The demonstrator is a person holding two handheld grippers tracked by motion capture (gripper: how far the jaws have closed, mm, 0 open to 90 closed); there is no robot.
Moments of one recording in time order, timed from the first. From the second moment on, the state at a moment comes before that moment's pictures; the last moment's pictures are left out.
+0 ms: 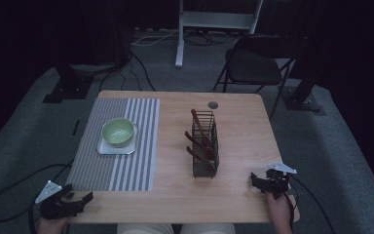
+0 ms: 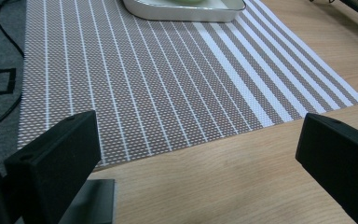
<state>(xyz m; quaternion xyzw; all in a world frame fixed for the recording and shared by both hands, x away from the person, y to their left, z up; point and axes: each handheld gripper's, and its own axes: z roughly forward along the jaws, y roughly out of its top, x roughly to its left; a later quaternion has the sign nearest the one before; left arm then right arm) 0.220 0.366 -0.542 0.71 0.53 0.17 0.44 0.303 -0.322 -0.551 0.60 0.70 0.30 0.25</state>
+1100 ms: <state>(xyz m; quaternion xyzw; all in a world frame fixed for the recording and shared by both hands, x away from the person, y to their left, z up) 0.226 0.320 -0.517 0.74 0.45 0.14 0.47 0.303 -0.322 -0.551 0.60 0.70 0.30 0.25</state>
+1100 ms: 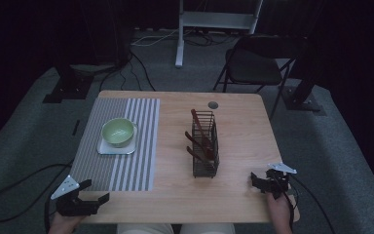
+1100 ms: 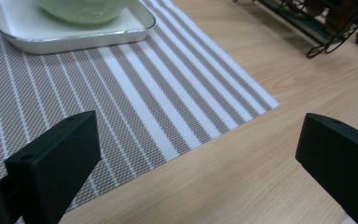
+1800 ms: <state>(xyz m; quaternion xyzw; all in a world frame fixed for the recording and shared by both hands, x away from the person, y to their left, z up) 0.236 0.288 -0.494 0.75 0.41 0.14 0.50 0.303 -0.322 -0.551 0.60 0.70 0.30 0.25</state>
